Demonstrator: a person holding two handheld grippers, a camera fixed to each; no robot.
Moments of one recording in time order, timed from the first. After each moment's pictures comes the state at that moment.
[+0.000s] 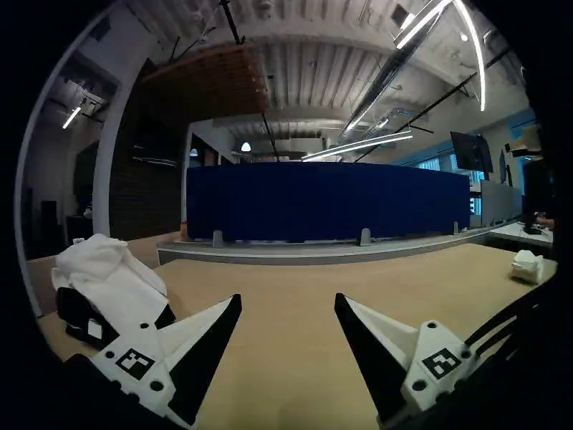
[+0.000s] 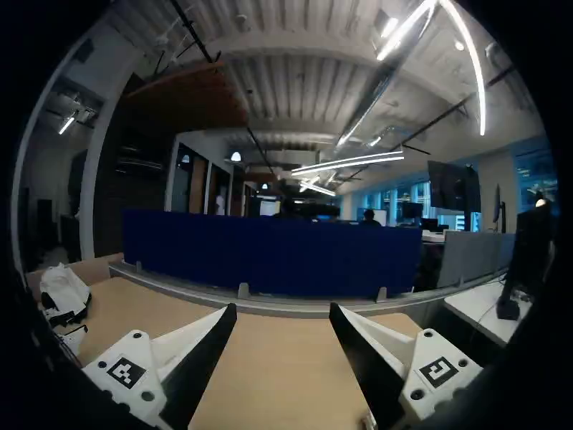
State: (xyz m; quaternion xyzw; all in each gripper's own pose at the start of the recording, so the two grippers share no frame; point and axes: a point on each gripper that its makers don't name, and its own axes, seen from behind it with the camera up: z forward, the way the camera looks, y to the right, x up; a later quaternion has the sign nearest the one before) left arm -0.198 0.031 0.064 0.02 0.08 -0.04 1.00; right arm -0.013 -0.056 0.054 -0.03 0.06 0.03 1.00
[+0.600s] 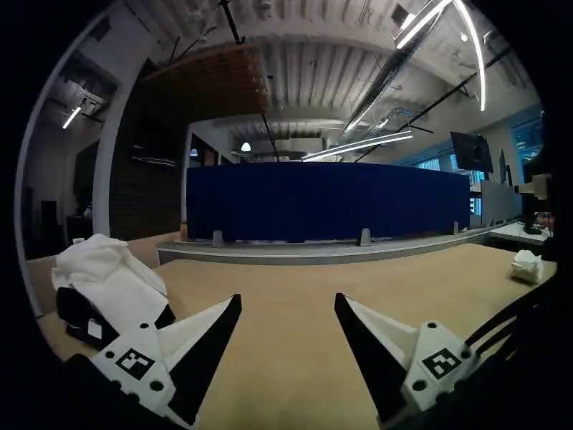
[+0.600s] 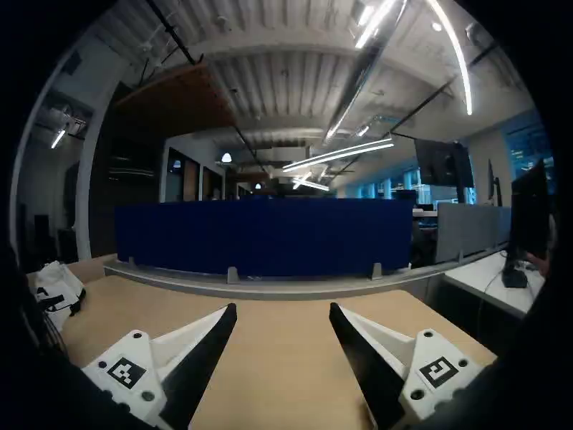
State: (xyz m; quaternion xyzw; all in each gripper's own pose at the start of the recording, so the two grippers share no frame) left arm -0.199 0.033 0.064 0.02 0.08 -0.04 1.00; right arm -0.107 -0.019 0.063 -0.04 0.05 0.06 1.00
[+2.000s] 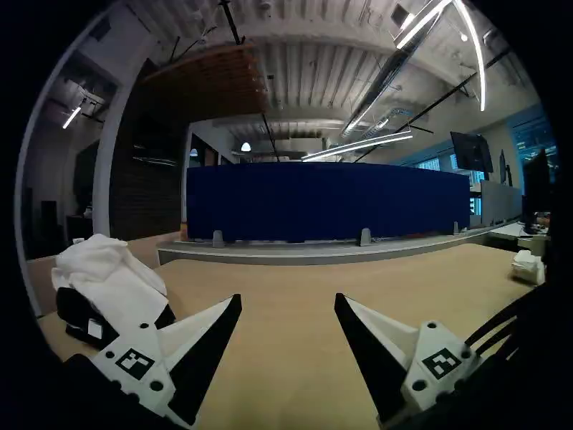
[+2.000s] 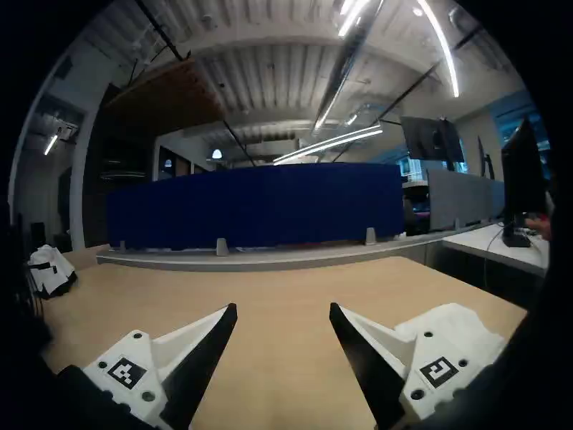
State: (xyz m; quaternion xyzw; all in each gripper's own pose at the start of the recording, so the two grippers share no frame) left arm -0.199 0.033 0.063 0.02 0.08 -0.04 1.00; right arm -0.215 -0.012 0.068 -0.05 0.05 0.09 0.99
